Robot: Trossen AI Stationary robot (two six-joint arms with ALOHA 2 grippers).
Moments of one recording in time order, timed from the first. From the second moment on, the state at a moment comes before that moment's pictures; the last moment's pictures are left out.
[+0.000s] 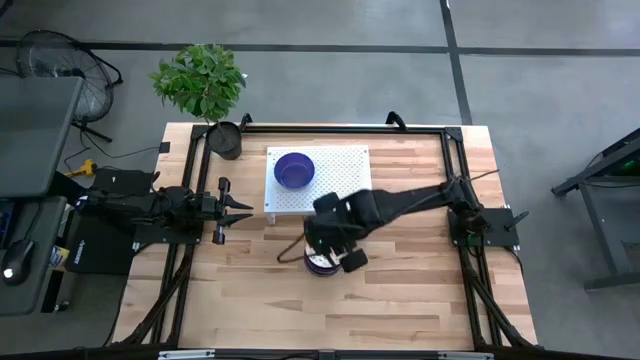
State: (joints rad) left arm -0.13 0.01 0.01 0.02 -0.12 0.13; right arm 0.25 2.09 2.23 -1.40 0.10 -0.21
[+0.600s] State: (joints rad) left arm -0.13 0.01 0.01 0.02 -0.12 0.13; right arm 0.35 2.09 1.98 -1.11 0.07 0.05
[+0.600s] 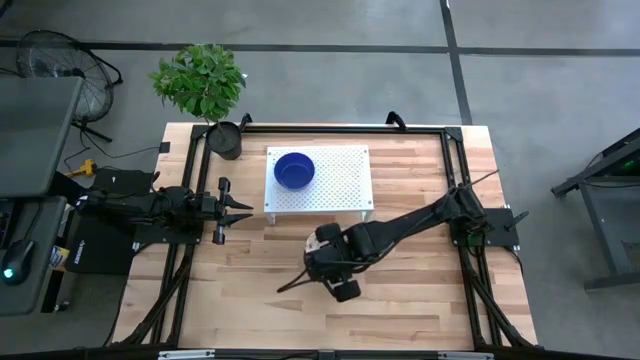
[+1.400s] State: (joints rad) left arm -0.13 0.01 0.01 0.02 -0.12 0.13; right arm 0.35 2.09 1.95 -1.09 0.05 0.10
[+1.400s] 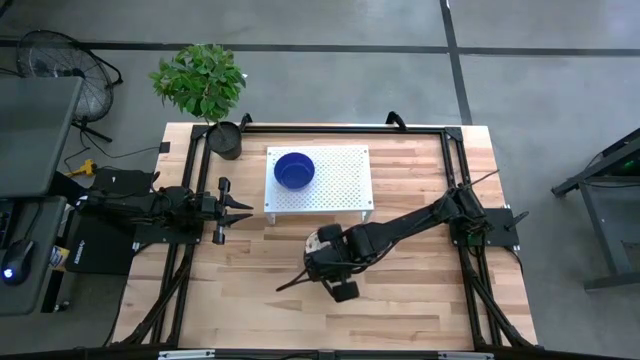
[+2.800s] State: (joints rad) left arm -0.13 0.01 0.01 0.02 -0.12 0.13; right arm 0.35 2.11 1.95 -1.09 0.06 0.15
